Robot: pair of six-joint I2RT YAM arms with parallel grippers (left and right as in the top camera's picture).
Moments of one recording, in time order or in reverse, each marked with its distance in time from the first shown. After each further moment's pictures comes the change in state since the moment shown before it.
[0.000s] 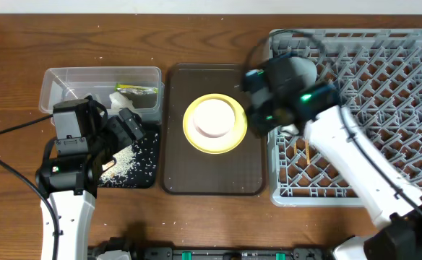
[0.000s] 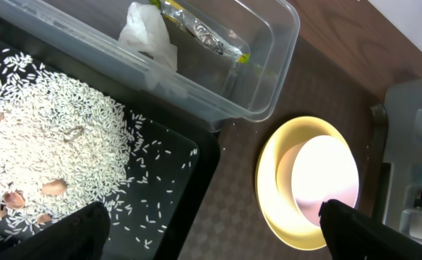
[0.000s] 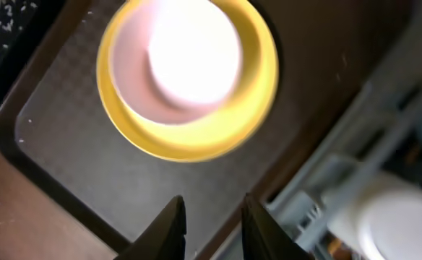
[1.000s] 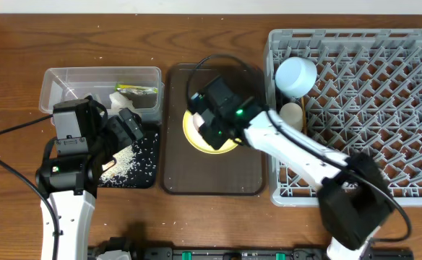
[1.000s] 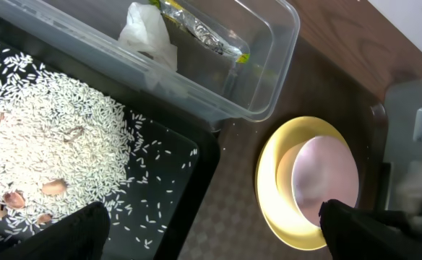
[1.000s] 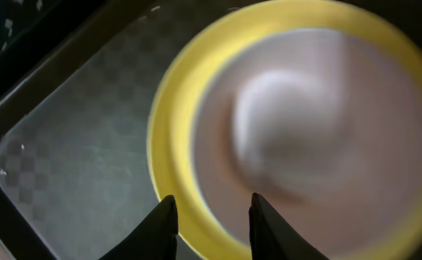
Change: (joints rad) left arm 0.000 0.000 0.000 0.000 0.000 0.000; right arm 0.209 0.289 0.000 0.264 0.006 -0.053
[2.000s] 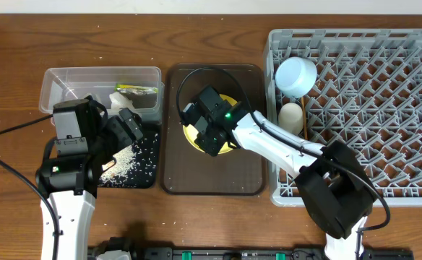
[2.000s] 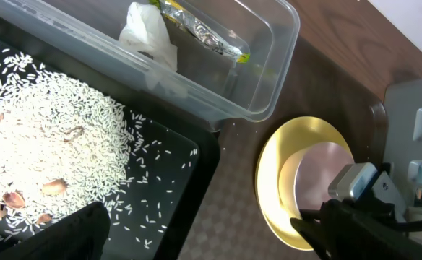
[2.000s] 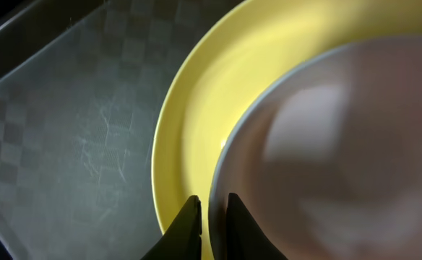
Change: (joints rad) left arm 0.000 0.000 0.000 0.000 0.000 0.000; right arm 0.017 0.090 0.000 0.016 -0.021 -0.090
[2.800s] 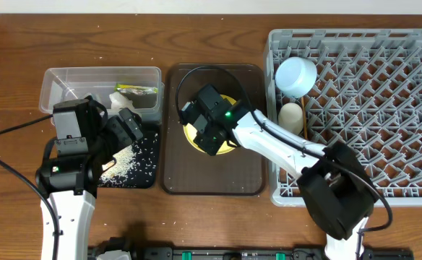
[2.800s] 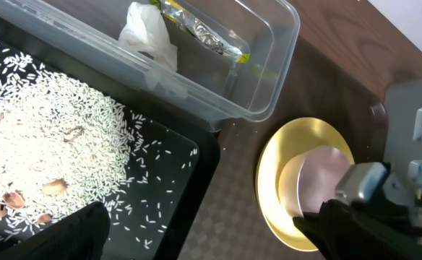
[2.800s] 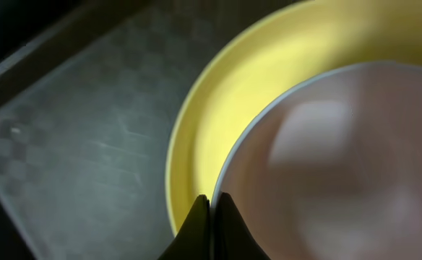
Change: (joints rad) left arm 0.000 0.000 0.000 0.000 0.000 0.000; right arm 0.000 -0.023 0.021 -0.009 -0.041 0.005
